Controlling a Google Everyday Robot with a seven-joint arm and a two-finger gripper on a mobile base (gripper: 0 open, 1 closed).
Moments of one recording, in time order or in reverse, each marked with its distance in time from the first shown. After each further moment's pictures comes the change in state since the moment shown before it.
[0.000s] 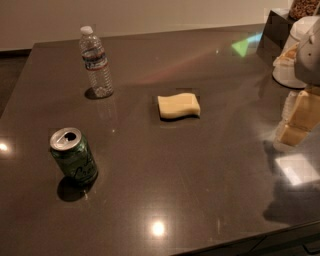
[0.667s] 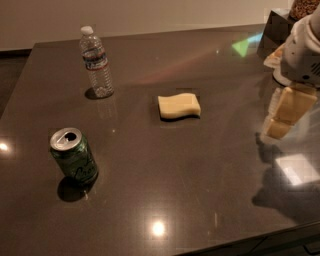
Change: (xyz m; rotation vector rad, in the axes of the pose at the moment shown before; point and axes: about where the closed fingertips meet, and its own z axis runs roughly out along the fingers) arm -0.009 -0.015 0.014 0.003 -0.008 0.010
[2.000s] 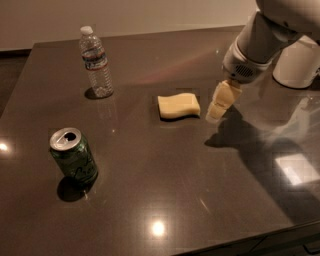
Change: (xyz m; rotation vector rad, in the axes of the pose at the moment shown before) arm -0.065 -0.079 0.112 -0.031 -0.087 0.095
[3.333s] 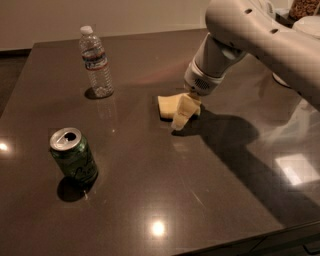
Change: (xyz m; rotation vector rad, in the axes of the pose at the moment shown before) arm -0.063 0.023 0.078 -0.136 -0.057 -0.045
